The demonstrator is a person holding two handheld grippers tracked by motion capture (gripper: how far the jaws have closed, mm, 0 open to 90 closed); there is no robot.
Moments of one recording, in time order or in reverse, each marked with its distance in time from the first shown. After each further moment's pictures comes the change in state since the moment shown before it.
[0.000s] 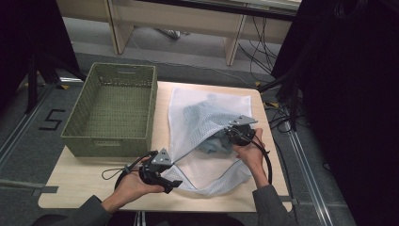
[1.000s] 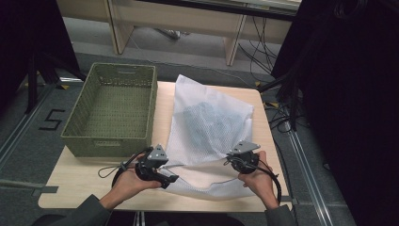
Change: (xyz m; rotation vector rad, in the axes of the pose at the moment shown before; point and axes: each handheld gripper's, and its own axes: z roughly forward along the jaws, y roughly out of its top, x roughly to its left) left arm 0.013 -0.002 -0.004 -0.012 0.046 -0.033; right arm 0.040 -0.048 -0.047 0.086 0.120 -0.118
